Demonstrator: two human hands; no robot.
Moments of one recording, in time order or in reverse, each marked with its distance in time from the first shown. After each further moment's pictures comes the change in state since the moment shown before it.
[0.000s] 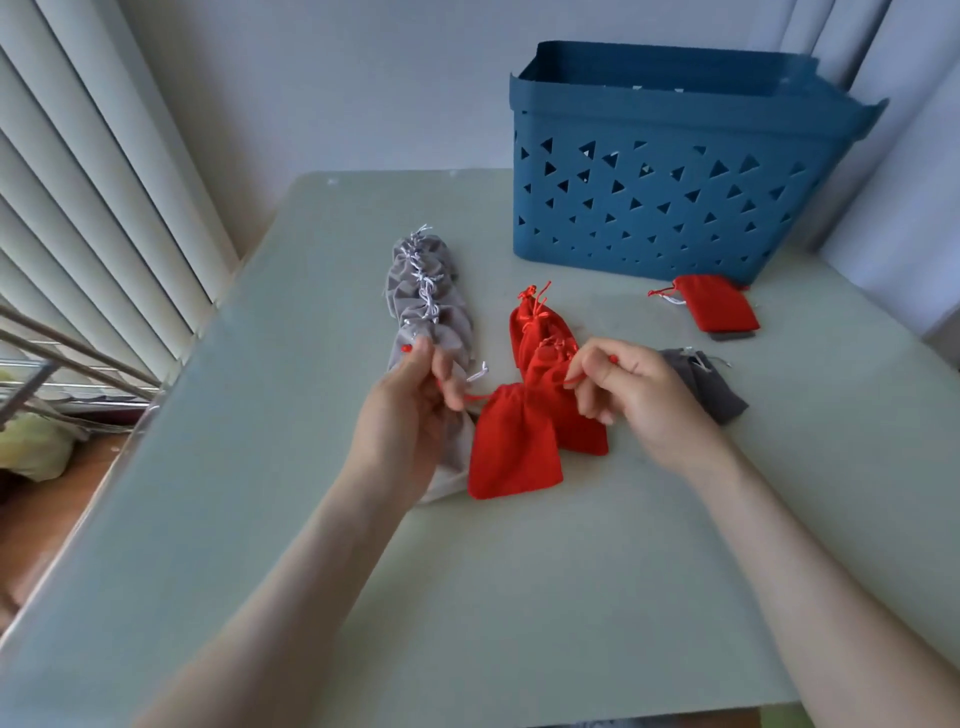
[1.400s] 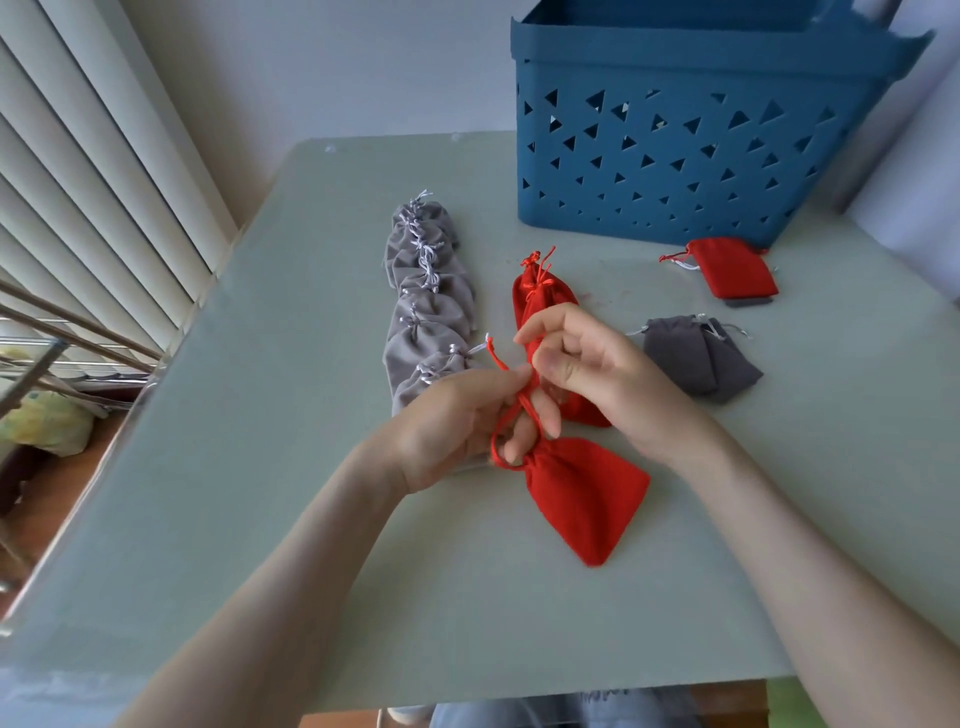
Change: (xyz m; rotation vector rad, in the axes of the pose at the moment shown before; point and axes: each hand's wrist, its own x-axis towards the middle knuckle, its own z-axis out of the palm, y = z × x) left_hand -0.005 -0.008 0.000 0.528 -0.594 -0.381; right_hand -0.011 -0.012 0.024 0.022 -0.205 -0.062
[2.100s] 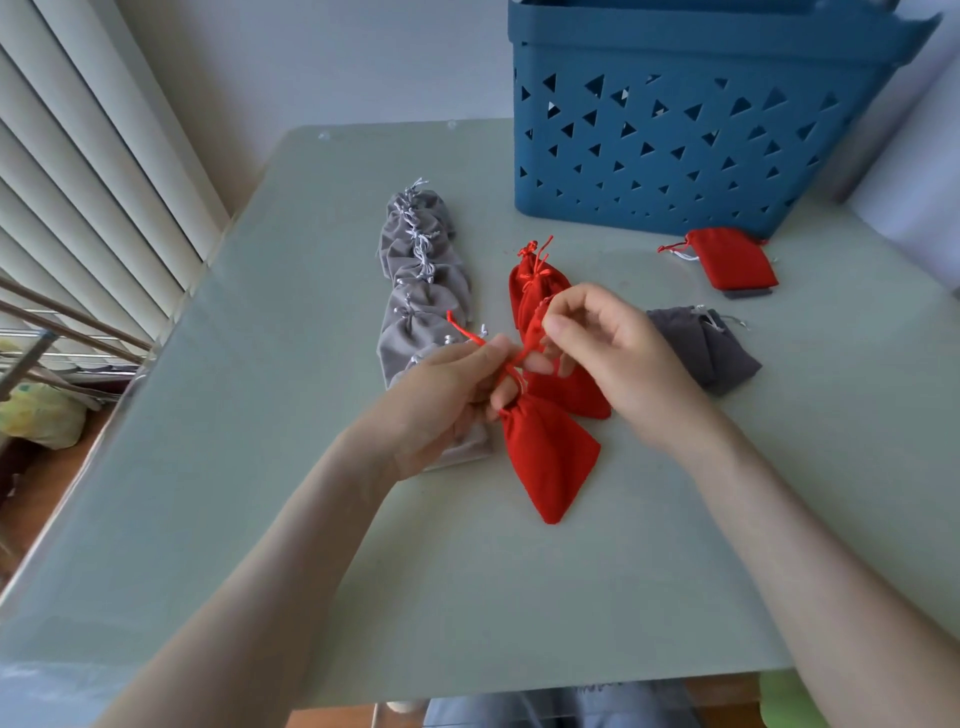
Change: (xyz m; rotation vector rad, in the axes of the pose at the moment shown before) left_hand 0.003 0.000 -0.001 -0.030 0.267 0.078; right_hand 0.004 0.000 -0.001 -0.008 0.239 0.015
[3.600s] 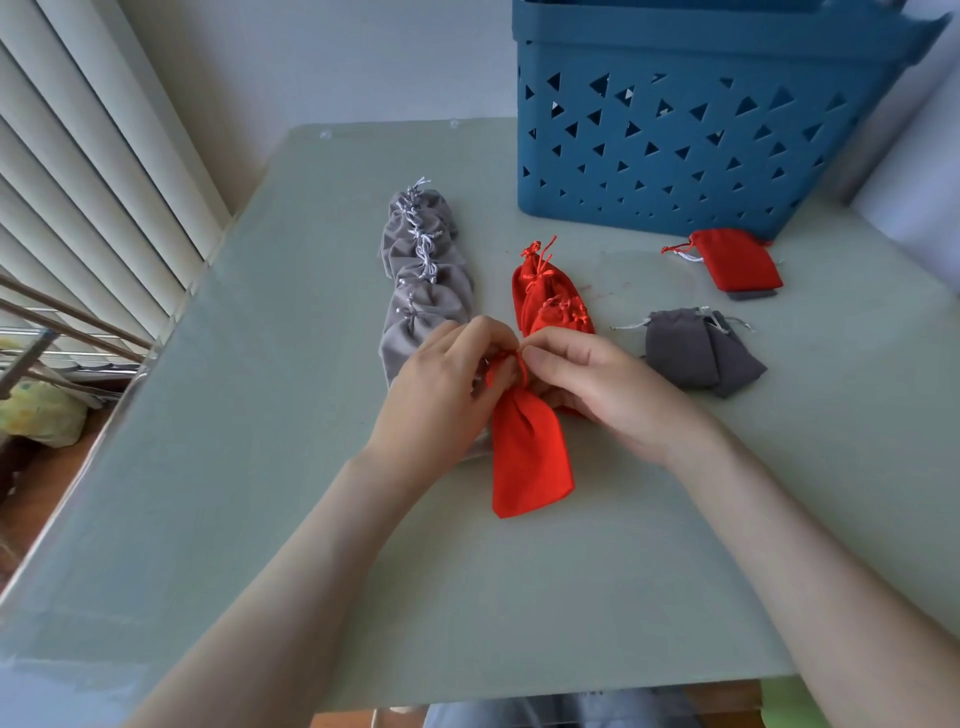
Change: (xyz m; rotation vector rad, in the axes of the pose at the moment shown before) left_hand 0.008 -0.020 -0.008 1.083 0.510 0.809; right_hand -0.001 0.008 0.007 0.085 -0.221 0.280
